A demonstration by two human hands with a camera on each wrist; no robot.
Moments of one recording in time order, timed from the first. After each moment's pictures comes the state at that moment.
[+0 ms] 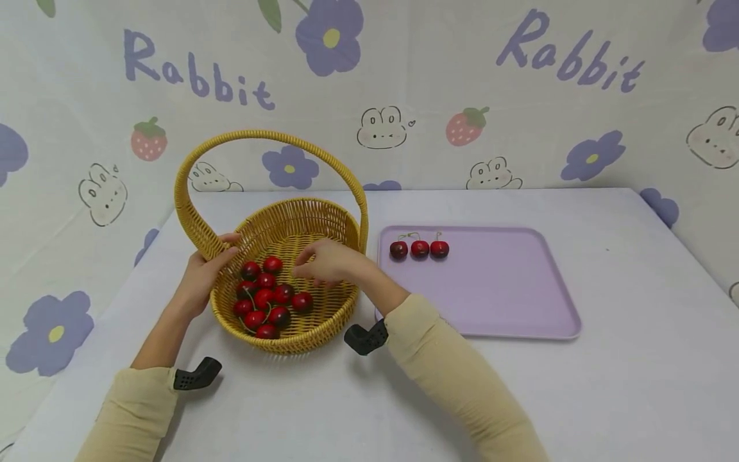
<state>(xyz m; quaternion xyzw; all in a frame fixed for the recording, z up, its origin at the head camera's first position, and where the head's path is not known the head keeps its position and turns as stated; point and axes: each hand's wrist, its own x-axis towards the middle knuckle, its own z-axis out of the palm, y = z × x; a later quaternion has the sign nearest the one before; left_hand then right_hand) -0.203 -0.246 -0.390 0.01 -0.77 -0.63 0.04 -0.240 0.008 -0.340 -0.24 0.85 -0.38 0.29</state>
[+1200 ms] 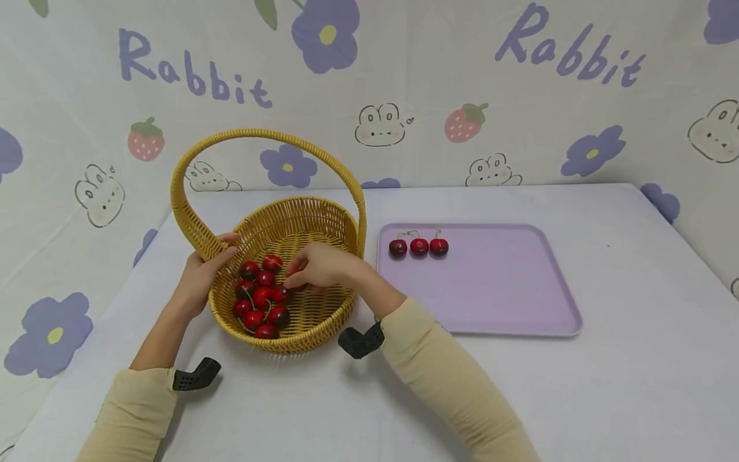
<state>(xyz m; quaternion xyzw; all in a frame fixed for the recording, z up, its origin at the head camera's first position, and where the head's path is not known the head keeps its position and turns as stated) -0.203 -0.246 -0.390 0.01 -0.77 -0.63 0.04 -0.234 0.001 -0.340 -0.27 0.84 -0.38 0.29</state>
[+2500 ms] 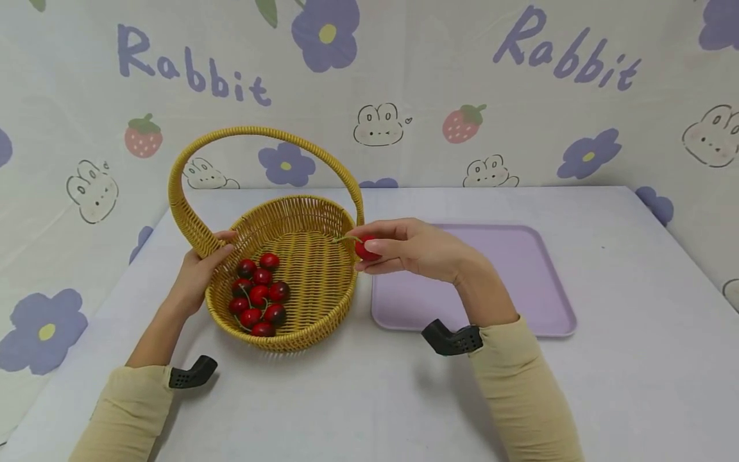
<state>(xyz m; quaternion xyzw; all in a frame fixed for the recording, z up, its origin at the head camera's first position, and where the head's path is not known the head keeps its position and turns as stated) -0.201 -0.245 -0.390 0.00 -0.77 -0.63 0.05 -0.221 0.132 -0.305 -0.27 0.61 -0.67 0.33</state>
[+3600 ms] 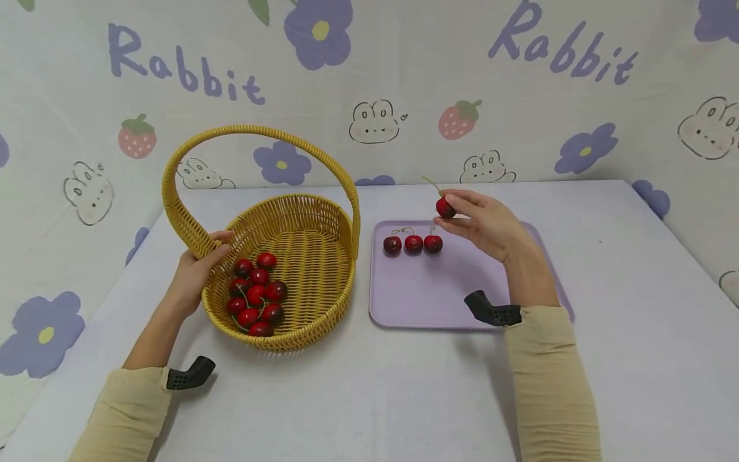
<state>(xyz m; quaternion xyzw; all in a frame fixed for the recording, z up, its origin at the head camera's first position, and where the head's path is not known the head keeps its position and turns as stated) -0.201 -0.245 -0.389 0.00 -0.77 -0.63 0.04 -0.265 0.220 -0.327 -0.08 0.58 -0.79 0.18</state>
